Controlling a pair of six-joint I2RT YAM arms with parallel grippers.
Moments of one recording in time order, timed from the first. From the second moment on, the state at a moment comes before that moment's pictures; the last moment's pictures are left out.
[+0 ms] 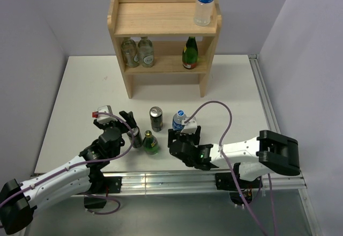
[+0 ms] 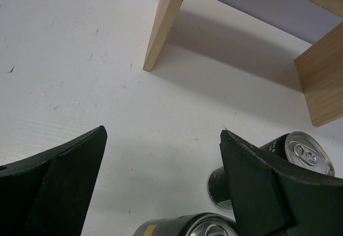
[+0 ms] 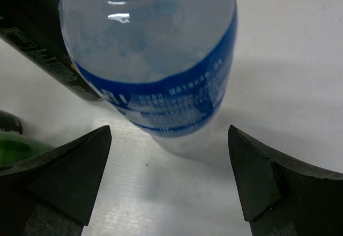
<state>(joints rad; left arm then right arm) -0.84 0.70 0.28 0.20 -0.88 -0.57 1.31 1.33 0.50 0.09 1.01 0.78</state>
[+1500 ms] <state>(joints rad) -0.84 0.75 0.28 0.20 -0.87 -0.57 1.14 1.29 0.97 0.12 1.04 0.38</state>
